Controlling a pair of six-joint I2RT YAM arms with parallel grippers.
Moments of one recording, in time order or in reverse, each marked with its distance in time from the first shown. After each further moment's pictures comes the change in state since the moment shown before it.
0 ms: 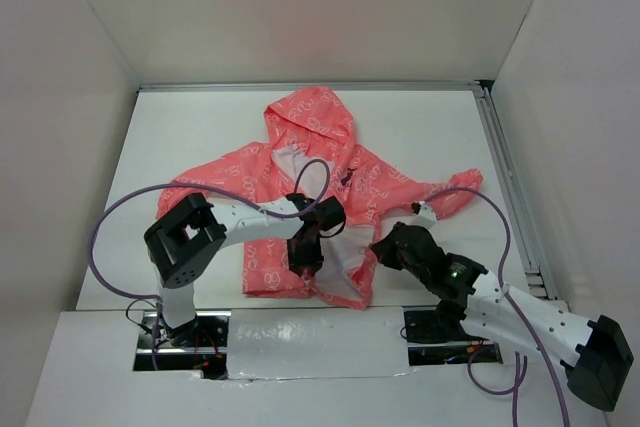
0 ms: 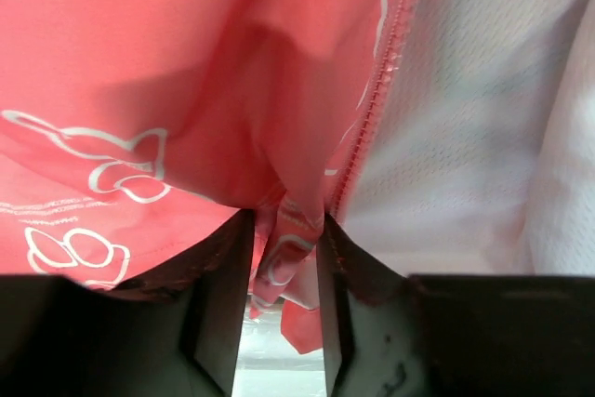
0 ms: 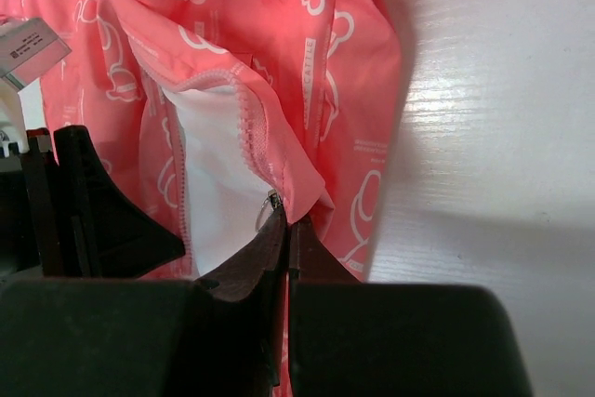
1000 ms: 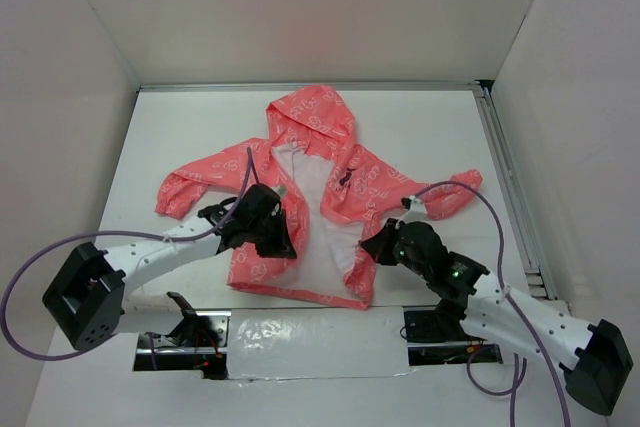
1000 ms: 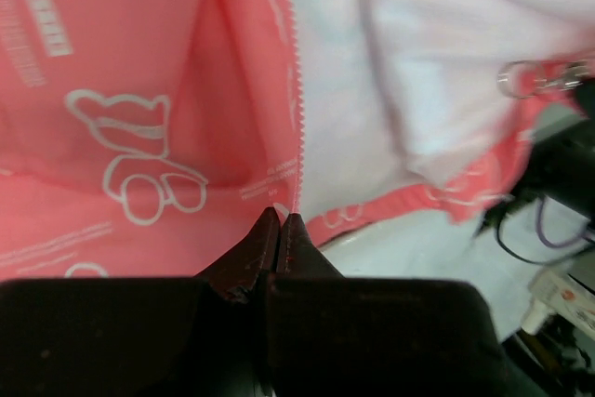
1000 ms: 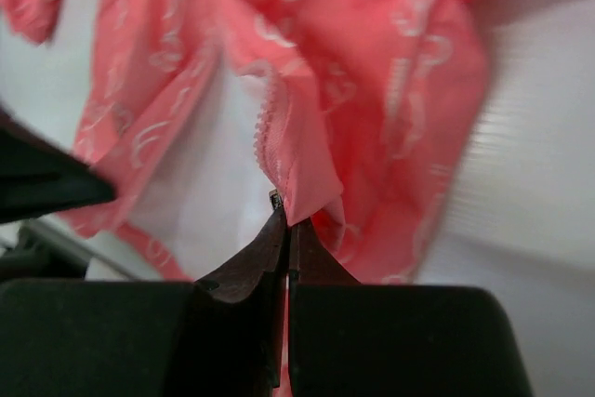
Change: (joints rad) left arm 0.241 -0.559 -0.442 0.393 0.227 0.266; right arm -0.040 -0.025 -0.004 0.090 -0.132 -0.140
